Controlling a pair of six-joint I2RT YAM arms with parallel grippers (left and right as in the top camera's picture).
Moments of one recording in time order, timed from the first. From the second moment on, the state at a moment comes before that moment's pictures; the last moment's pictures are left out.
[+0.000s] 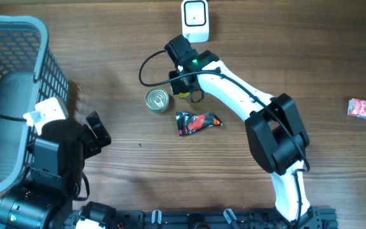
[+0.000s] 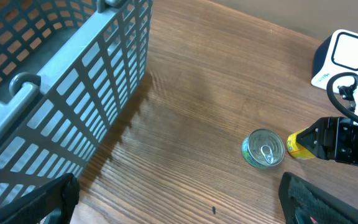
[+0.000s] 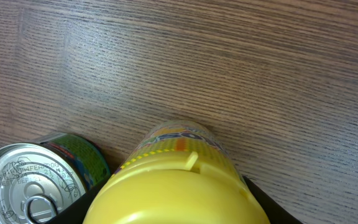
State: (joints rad) left arm -0.30 0.77 1.17 -1.18 -0.45 -0.54; right arm 0.62 2.19 1.72 -0.76 0.02 0.37
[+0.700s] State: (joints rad) left arm -0.30 0.77 1.17 -1.19 -0.45 -0.54; right arm 0.60 2.24 2.19 -1.43 -0.06 0.33
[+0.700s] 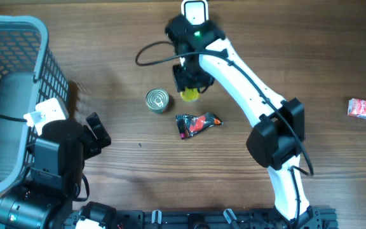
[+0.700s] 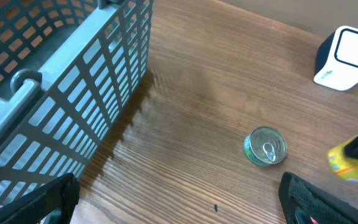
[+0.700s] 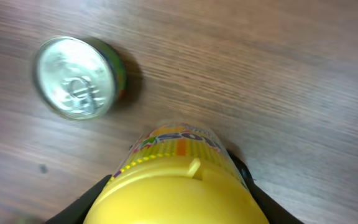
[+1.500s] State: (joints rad) left arm -0.30 0.77 1.17 -1.22 -0.44 -0.54; right arm 0.60 2.23 2.34 -1.61 -0.72 0.64
